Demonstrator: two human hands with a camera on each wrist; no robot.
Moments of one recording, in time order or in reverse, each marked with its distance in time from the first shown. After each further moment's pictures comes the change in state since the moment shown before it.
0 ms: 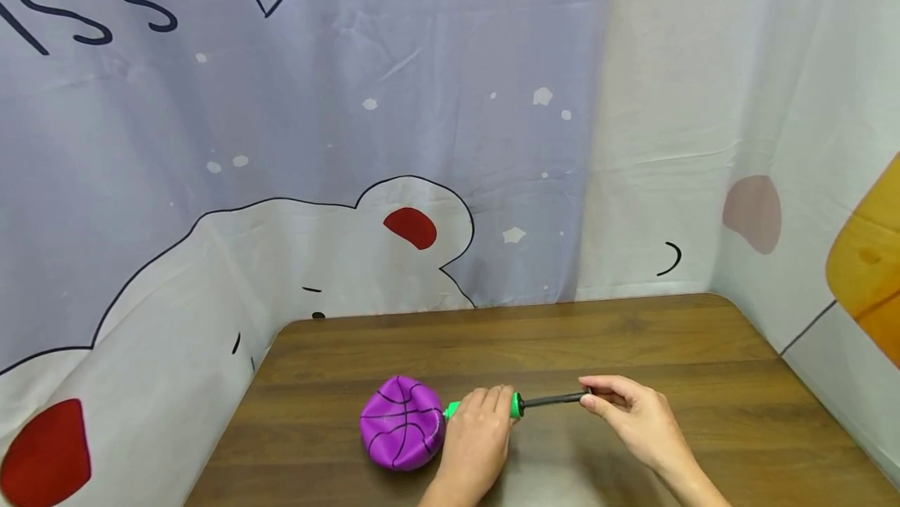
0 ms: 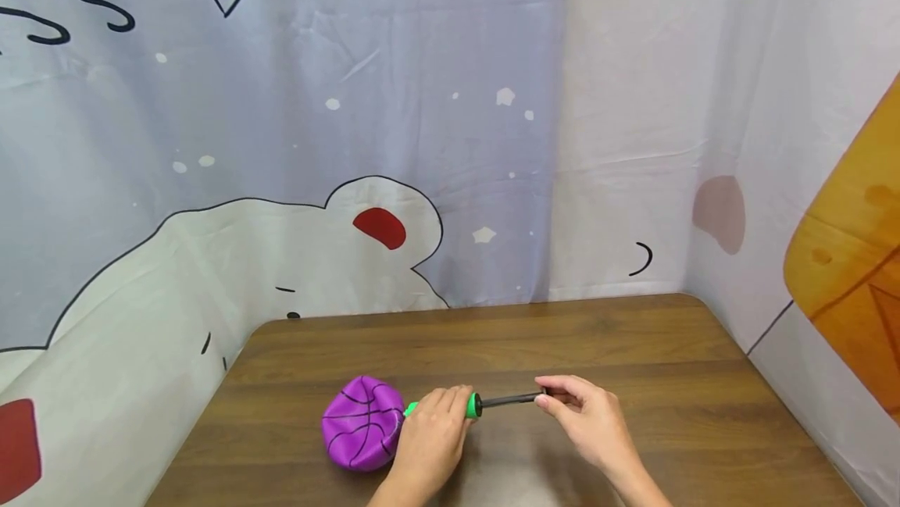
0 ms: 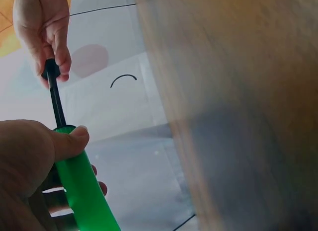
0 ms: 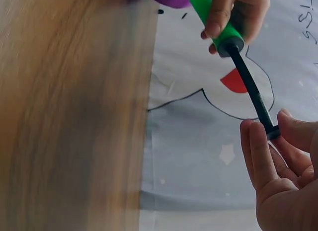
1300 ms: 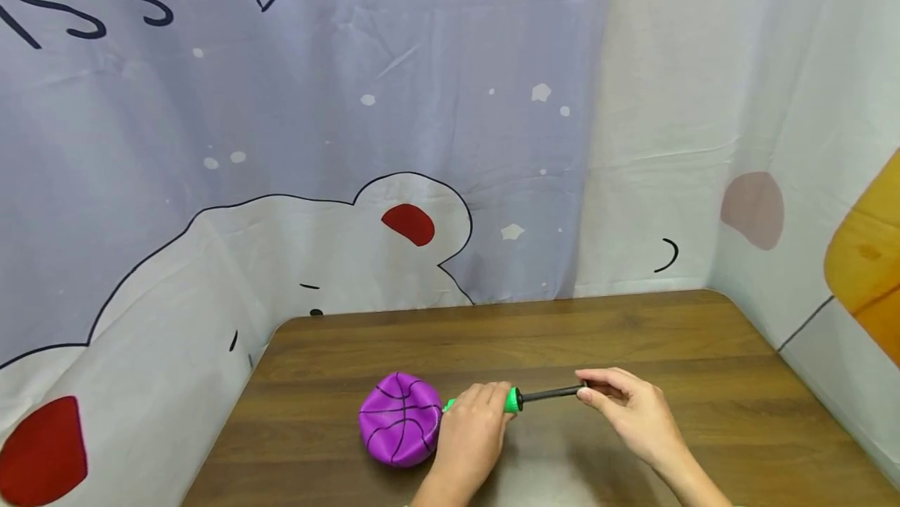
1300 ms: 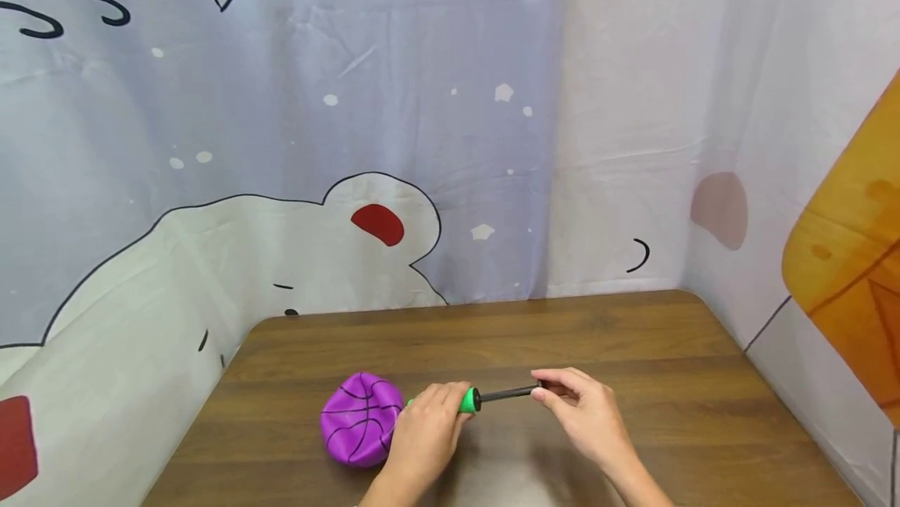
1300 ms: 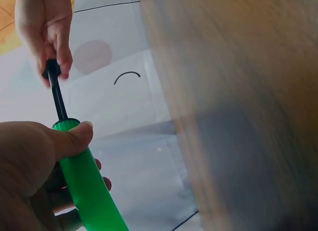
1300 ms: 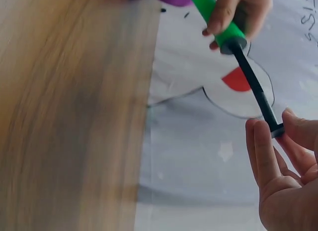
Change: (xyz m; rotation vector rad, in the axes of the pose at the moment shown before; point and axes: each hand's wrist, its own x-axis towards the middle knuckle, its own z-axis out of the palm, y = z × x) left_hand -0.001 -0.005 -0.004 -0.071 0.003 -0.047; right_hand 0.001 -0.003 0.004 -0.003 0.042 -0.100
